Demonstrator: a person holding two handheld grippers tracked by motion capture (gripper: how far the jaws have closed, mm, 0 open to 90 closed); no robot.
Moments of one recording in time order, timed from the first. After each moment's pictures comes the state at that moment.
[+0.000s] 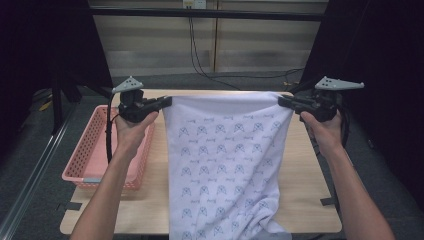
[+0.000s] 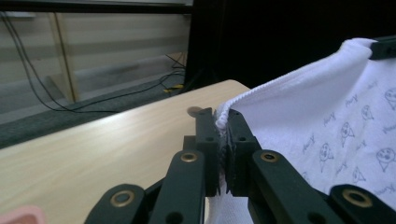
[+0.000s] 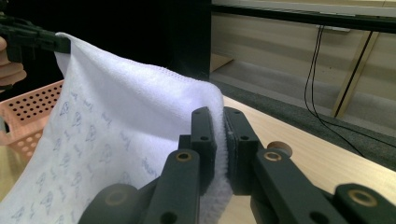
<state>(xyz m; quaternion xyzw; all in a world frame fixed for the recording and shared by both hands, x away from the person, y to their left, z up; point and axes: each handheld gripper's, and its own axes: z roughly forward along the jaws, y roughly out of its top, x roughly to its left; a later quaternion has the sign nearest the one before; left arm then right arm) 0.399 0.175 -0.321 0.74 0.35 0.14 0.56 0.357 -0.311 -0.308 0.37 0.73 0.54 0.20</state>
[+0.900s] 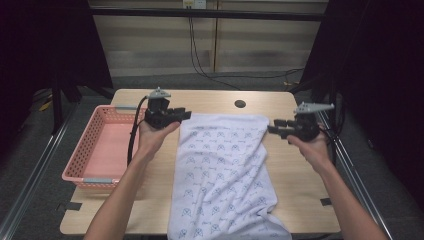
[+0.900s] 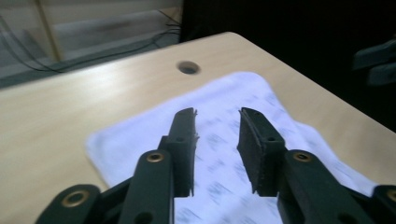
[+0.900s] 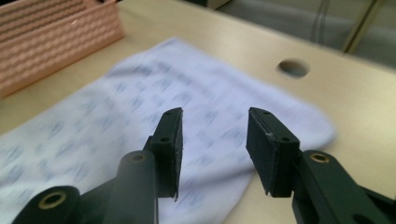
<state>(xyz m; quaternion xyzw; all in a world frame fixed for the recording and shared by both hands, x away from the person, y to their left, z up) 0.399 0.126 -0.381 0.78 0.35 0.09 0.51 0.346 -0.304 -0.398 0.40 0.78 0.45 0.15</state>
